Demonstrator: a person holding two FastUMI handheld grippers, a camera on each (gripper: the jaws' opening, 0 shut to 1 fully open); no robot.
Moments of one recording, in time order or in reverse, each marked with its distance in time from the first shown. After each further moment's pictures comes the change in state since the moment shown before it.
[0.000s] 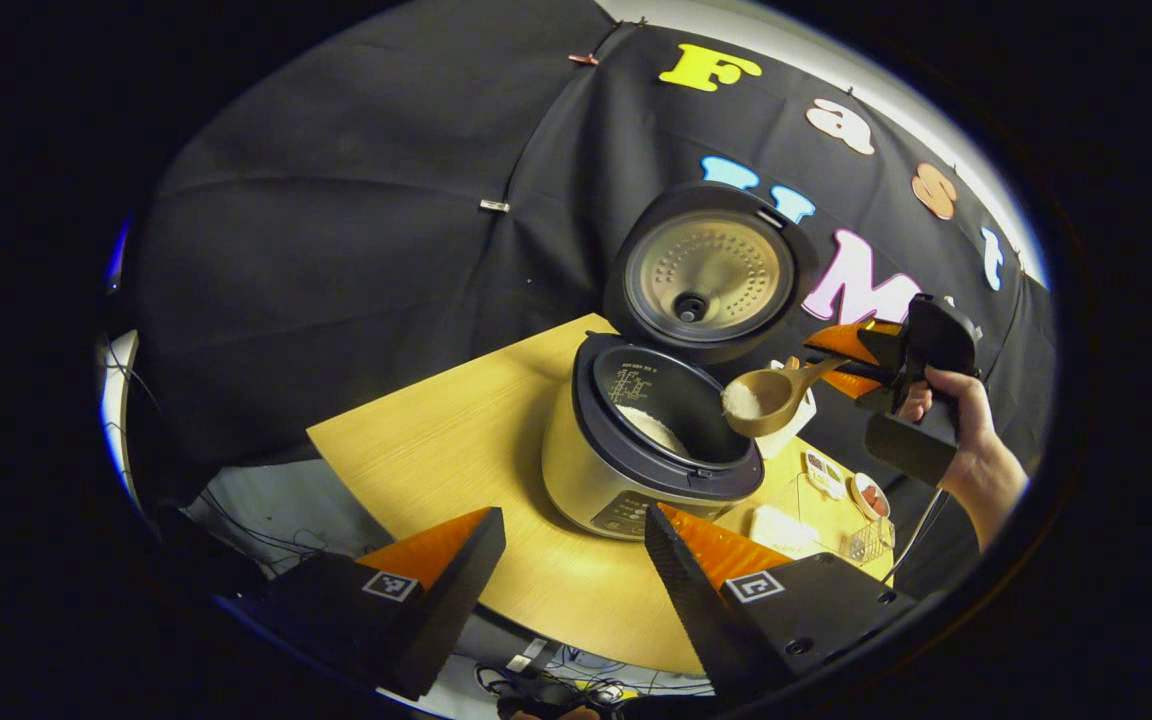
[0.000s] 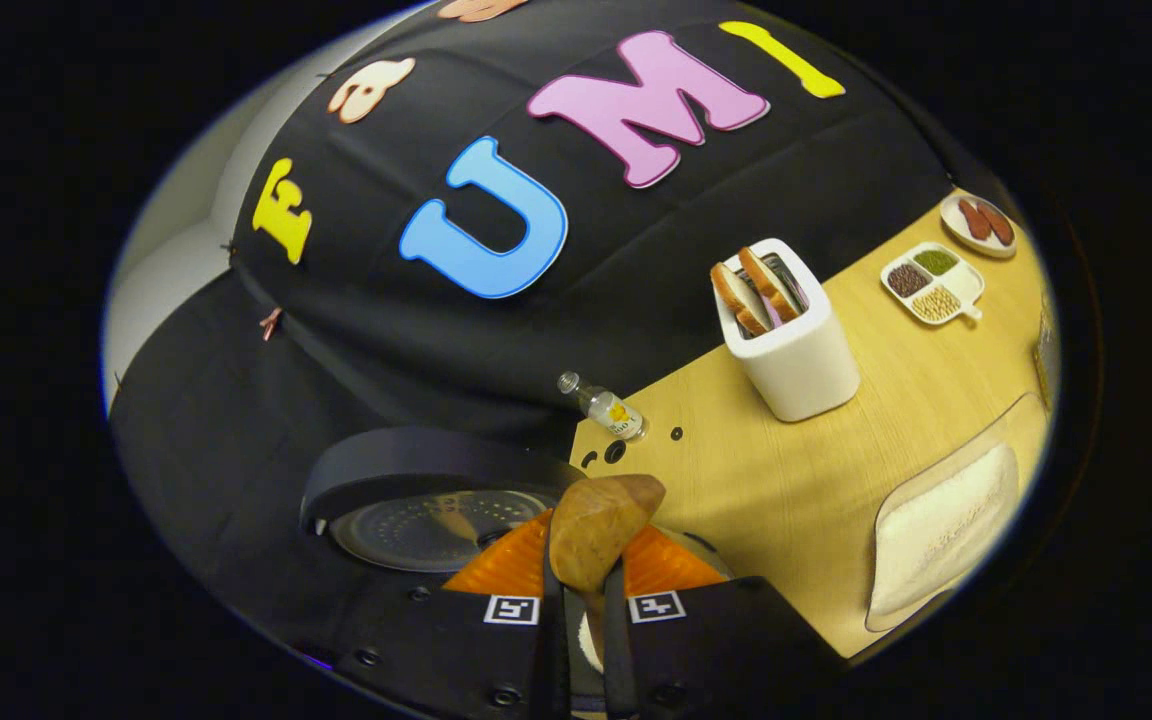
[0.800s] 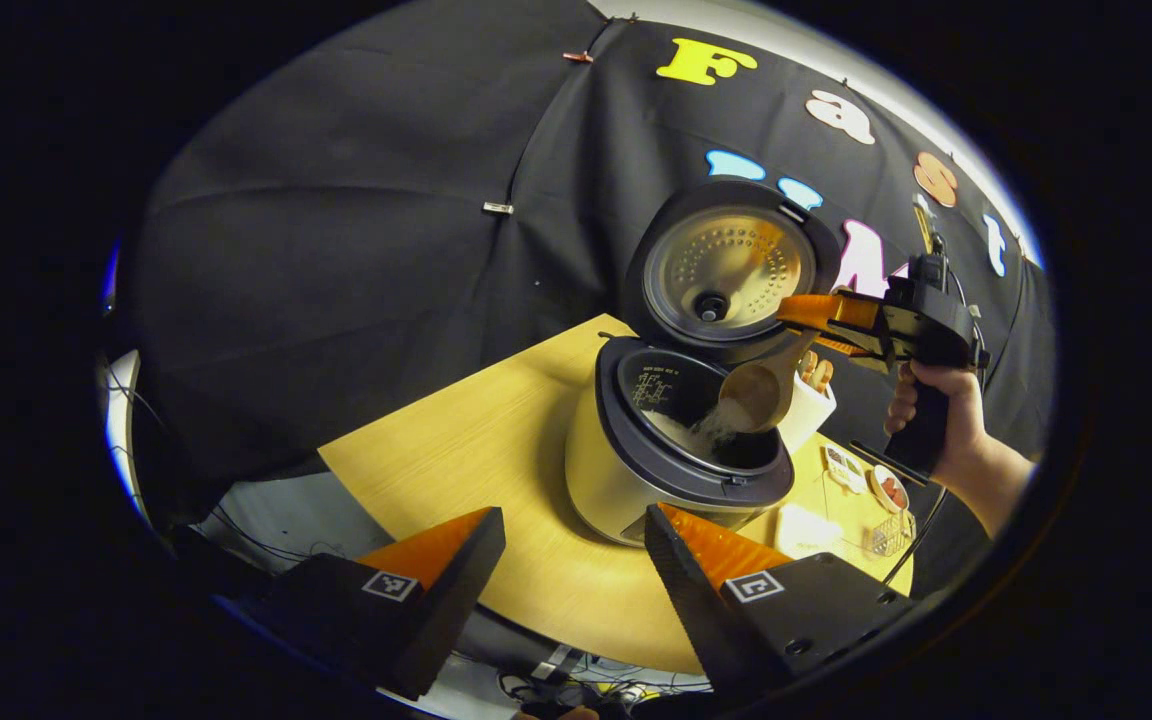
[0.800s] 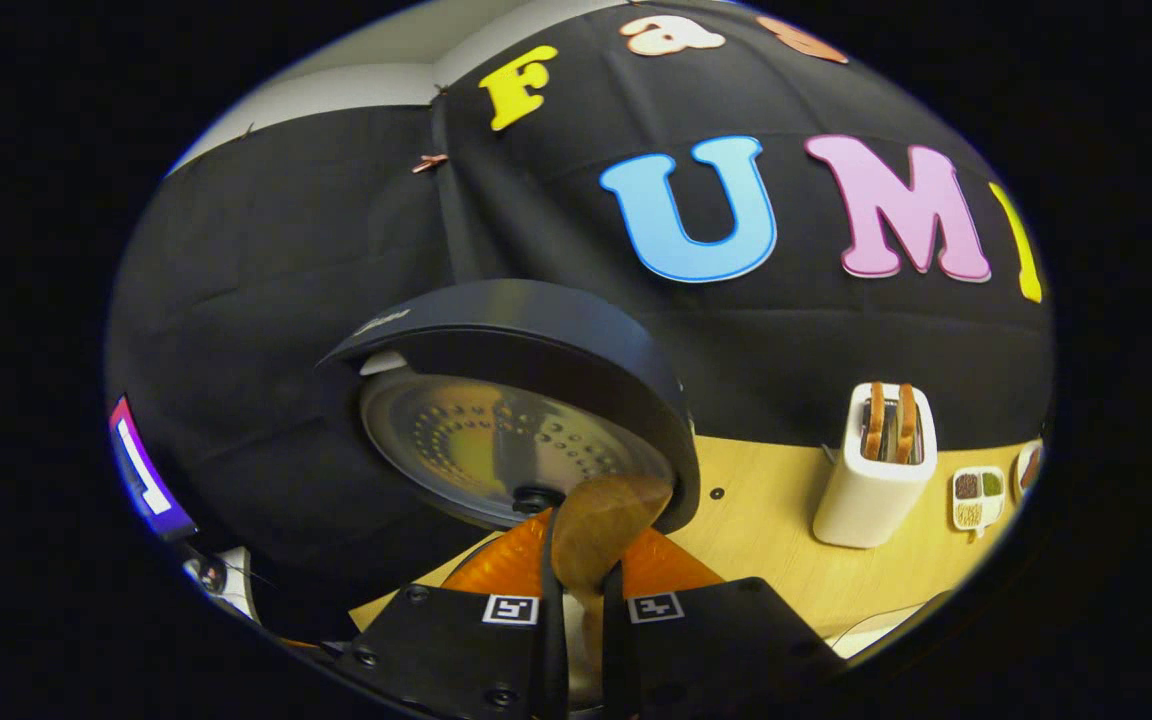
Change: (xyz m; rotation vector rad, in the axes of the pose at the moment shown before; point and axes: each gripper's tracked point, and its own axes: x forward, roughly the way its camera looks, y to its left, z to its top) left arm 0.008 0.017 0.006 0.073 -0.003 0.032; right arm 0.021 0.065 -0.048 -0.658 0.008 0.203
